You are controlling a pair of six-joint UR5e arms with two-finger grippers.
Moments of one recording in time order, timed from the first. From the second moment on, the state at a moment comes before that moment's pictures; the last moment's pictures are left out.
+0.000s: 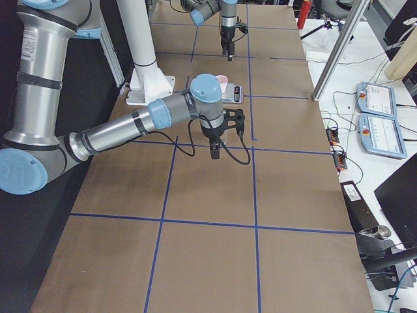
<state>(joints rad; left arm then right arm) -0.68 -2.28 -1.83 -1.51 -2.07 -1.50 1.37 -1.79 2.24 -1.61 2.40 0.40</state>
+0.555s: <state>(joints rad) -0.85 -2.20 -1.91 -1.47 -2.17 -1.25 1.06 -1.82 2.47 -1.57 2.18 0.89</state>
